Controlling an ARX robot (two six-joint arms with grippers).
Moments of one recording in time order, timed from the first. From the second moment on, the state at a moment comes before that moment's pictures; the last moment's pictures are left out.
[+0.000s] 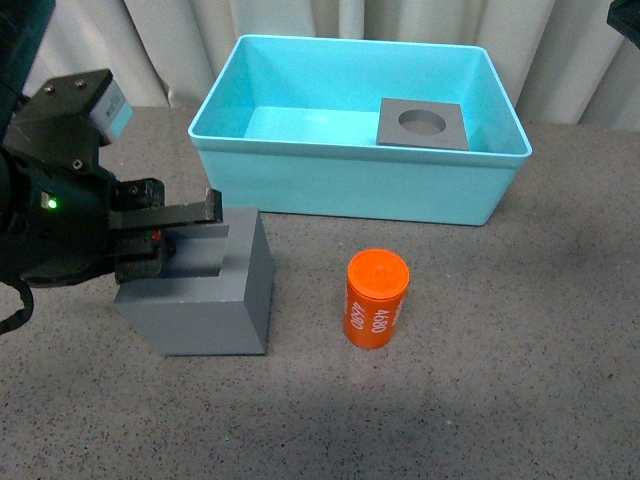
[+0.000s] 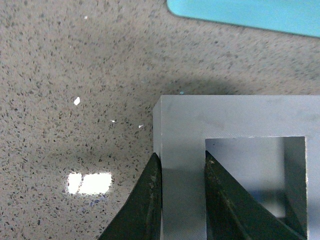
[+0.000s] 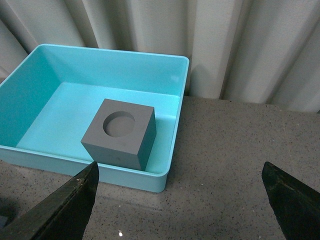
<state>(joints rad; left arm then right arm) -0.32 1.70 0.70 0.13 -0.07 -0.34 0.16 1.39 0.63 0.39 -0.03 0.02</state>
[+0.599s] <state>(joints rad) -0.34 1.76 1.17 0.11 -0.15 -0.23 0.16 1.39 0.63 0.39 -0.03 0.02</state>
